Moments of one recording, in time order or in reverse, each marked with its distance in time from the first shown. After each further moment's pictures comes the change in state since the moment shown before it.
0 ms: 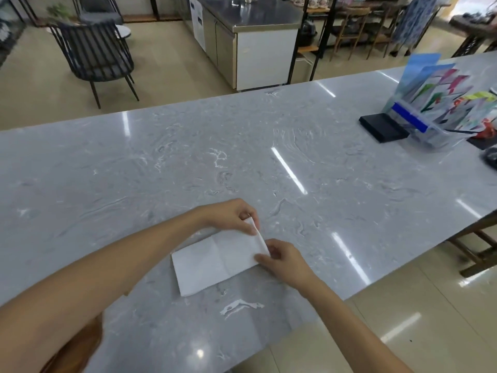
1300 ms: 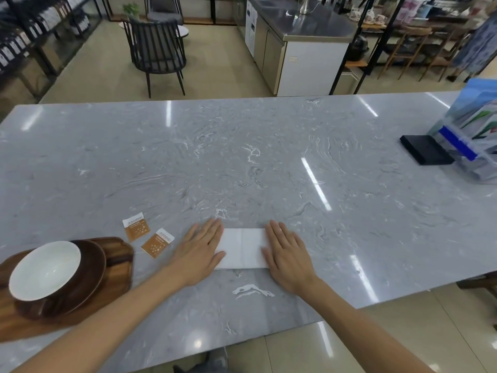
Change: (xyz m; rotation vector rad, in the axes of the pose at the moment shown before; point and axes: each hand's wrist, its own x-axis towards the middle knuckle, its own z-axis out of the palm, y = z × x) left_hand -0.138 -0.057 0.114 0.744 0.398 -0.447; right_hand 0.010 0.019 0.028 -0.910 0.081 -0.495
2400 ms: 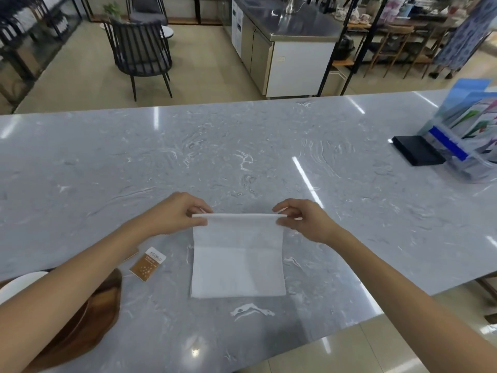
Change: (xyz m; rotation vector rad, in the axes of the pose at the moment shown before) left_hand 0.066 -0.077 -0.102 -0.663 0.058 0.085; right_hand 0.080 0.048 -0.108 0.605 -0.107 0.074
